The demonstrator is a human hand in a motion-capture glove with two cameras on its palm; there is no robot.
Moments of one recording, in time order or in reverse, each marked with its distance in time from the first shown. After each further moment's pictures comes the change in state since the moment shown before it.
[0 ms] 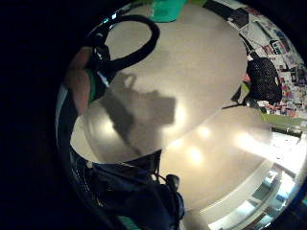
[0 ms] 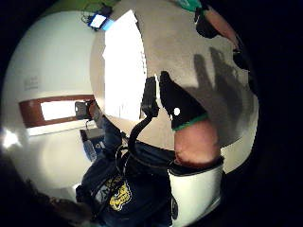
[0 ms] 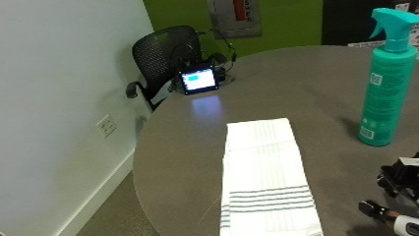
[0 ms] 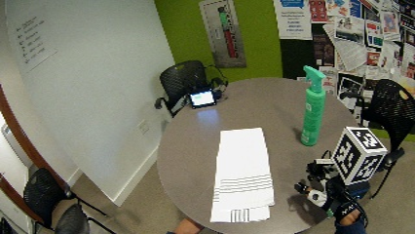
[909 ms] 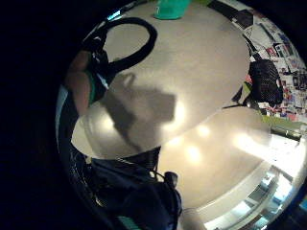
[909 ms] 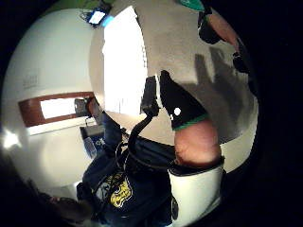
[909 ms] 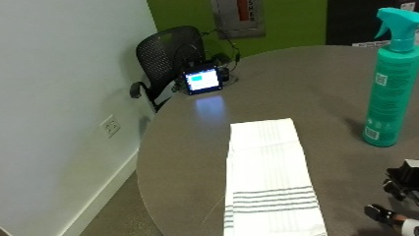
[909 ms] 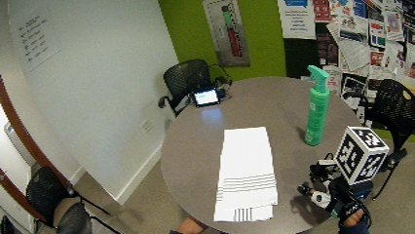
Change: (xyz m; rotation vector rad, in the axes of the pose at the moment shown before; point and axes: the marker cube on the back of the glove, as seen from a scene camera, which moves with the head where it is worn) arm 0.004 0.007 -0.003 -0.035 0.007 -0.007
